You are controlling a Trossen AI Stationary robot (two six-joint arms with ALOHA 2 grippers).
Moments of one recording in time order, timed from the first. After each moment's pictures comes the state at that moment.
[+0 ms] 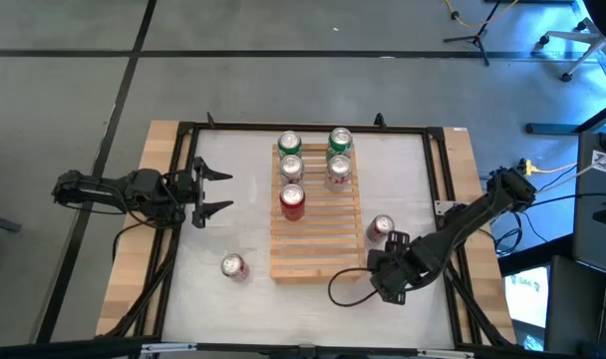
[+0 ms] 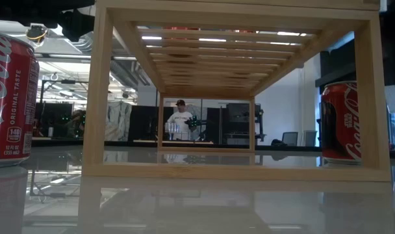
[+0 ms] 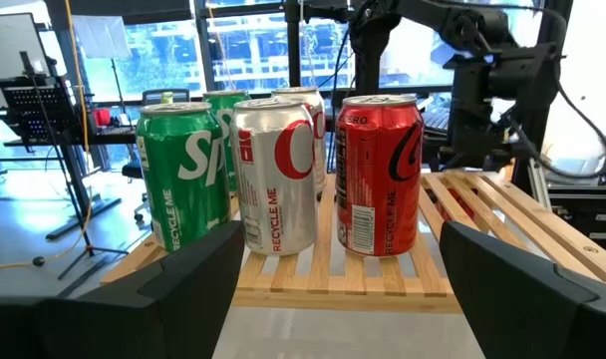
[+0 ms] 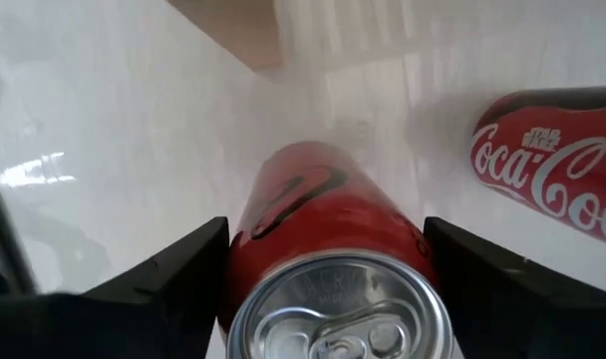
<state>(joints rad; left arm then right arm) -0.12 0.27 0.32 -0.01 -0.27 0.03 0.64 1.57 1.22 -1.11 0.06 0.80</state>
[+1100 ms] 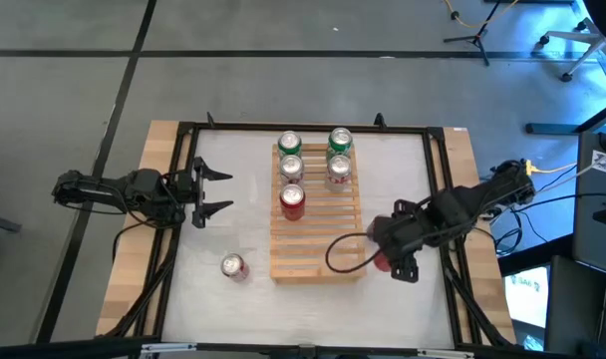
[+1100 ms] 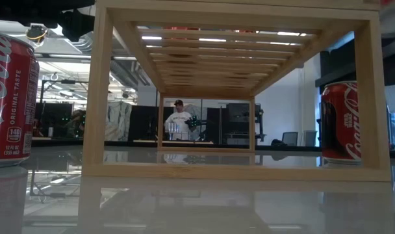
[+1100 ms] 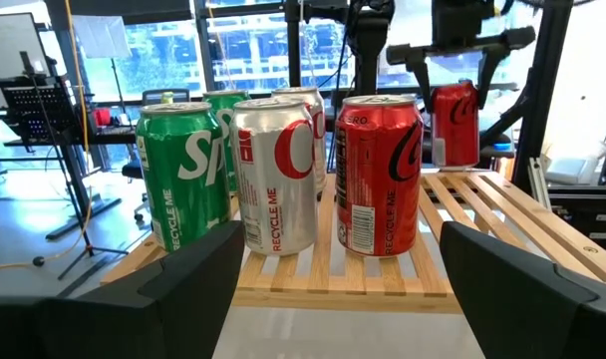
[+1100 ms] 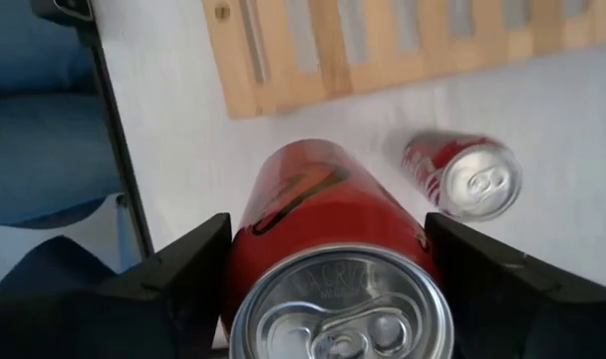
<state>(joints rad) -0.12 0.27 0.32 -0.02 -0.27 0.03 0.47 1.56 1.79 -1.57 -0.01 0.63</state>
